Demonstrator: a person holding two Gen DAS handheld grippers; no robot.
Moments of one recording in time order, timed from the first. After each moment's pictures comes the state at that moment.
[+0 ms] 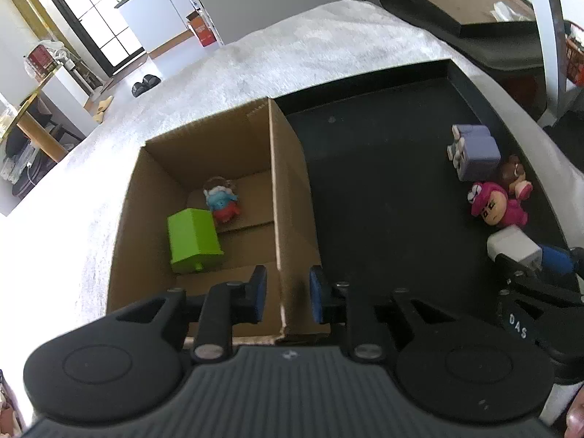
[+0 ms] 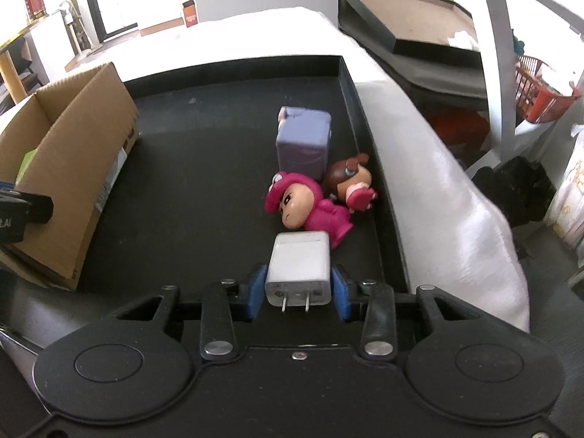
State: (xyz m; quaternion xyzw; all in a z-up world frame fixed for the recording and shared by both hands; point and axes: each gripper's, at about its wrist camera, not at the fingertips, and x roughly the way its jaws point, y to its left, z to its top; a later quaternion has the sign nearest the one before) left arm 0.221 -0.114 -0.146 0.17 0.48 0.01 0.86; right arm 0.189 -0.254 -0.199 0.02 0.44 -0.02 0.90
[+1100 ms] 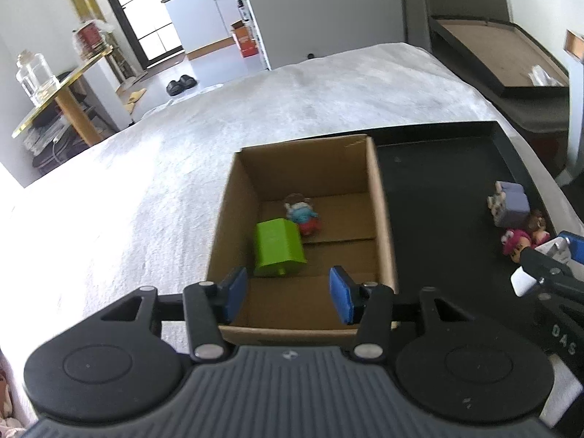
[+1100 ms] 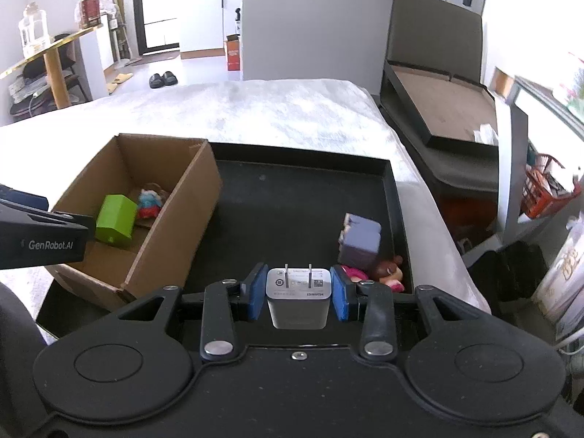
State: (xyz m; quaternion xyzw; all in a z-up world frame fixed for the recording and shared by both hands) left arm 0.207 -0.040 -0.096 0.11 0.44 0.05 0.89; right arm 0.175 -0.197 -0.116 -0.04 0.38 0.03 0.92
